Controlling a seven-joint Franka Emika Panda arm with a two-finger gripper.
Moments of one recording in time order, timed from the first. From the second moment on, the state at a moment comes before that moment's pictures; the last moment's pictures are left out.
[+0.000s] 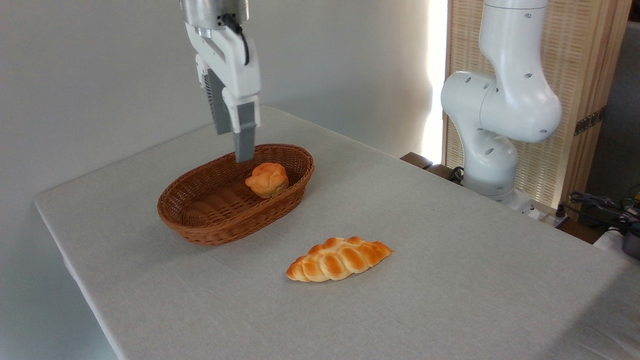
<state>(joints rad) -0.03 -0.11 -0.14 -1.73 -0.16 1.68 0.80</state>
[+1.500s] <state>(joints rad) -0.07 -0.02 0.00 -1.58 -0.03 1.56 0.74</state>
